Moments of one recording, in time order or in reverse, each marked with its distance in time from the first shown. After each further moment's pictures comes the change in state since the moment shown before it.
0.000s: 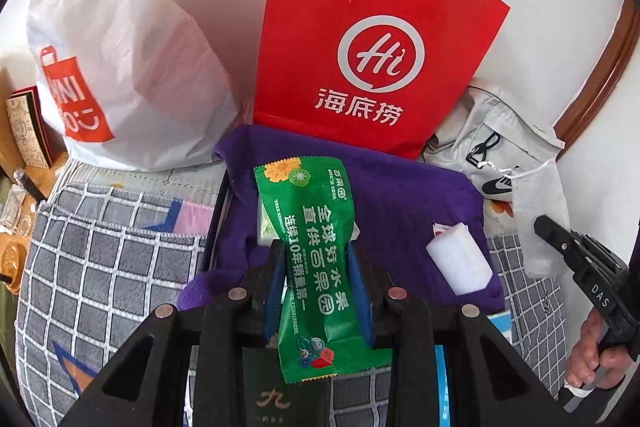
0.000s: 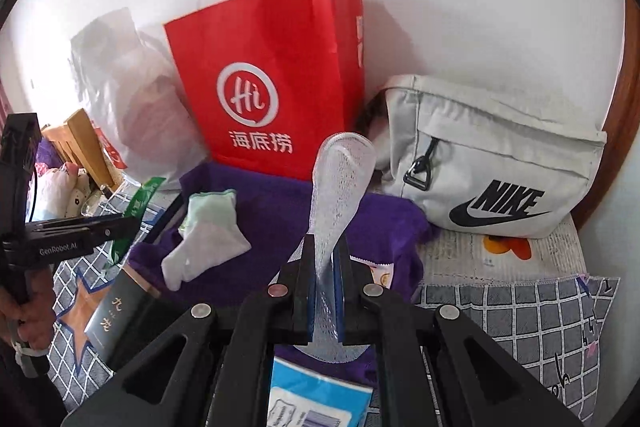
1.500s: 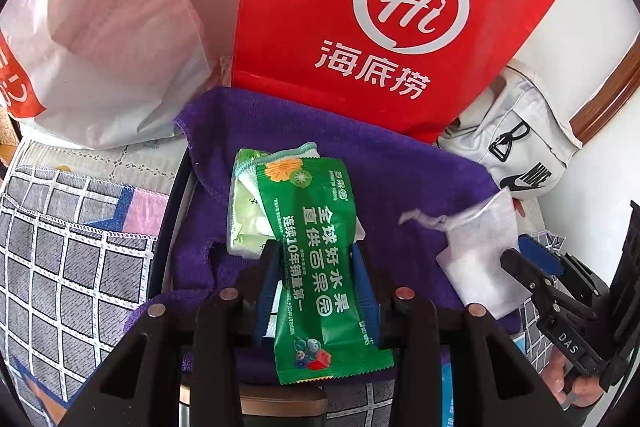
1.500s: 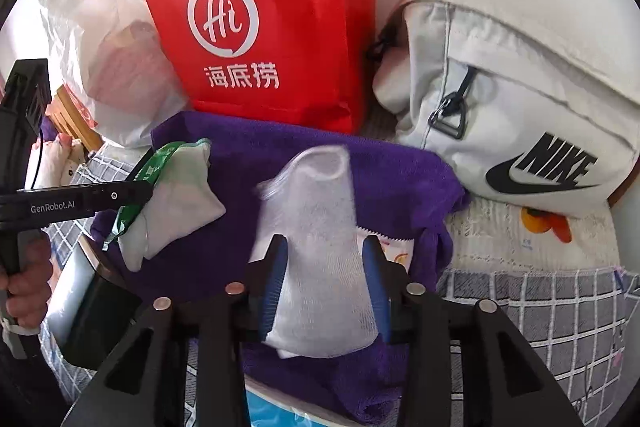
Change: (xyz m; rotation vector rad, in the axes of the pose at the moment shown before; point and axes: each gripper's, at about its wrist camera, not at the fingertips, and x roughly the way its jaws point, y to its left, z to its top) left arm 0.069 0.009 0.004 -0.047 0.094 -0.048; right arm 0.073 -0.006 -0.013 -0.032 0.121 0.010
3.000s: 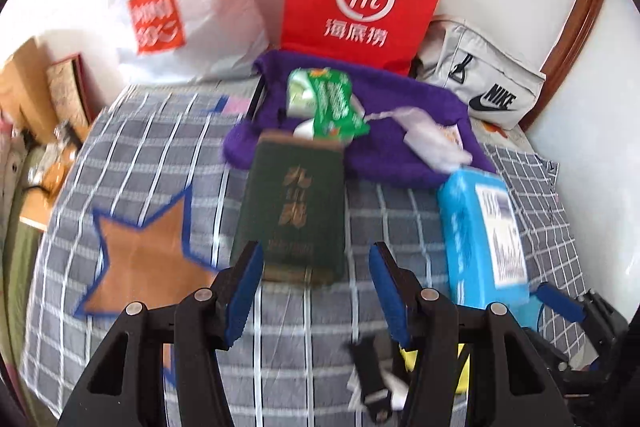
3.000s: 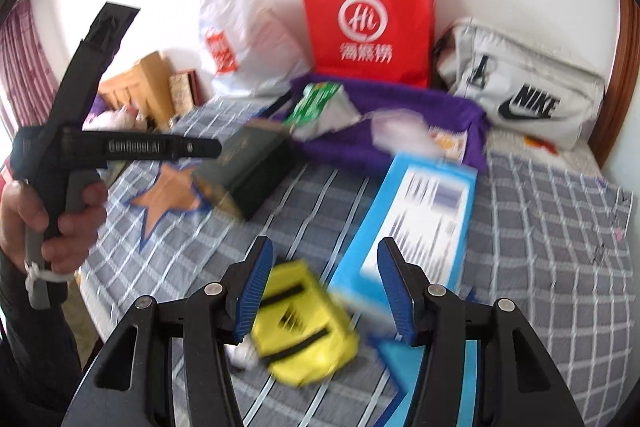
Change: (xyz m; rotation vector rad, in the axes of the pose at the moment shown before) left arm -0.137 -0.003 -0.161 0.077 -0.060 0.134; right arm -0.161 0.105 -0.176 -0.061 -0.060 0.117
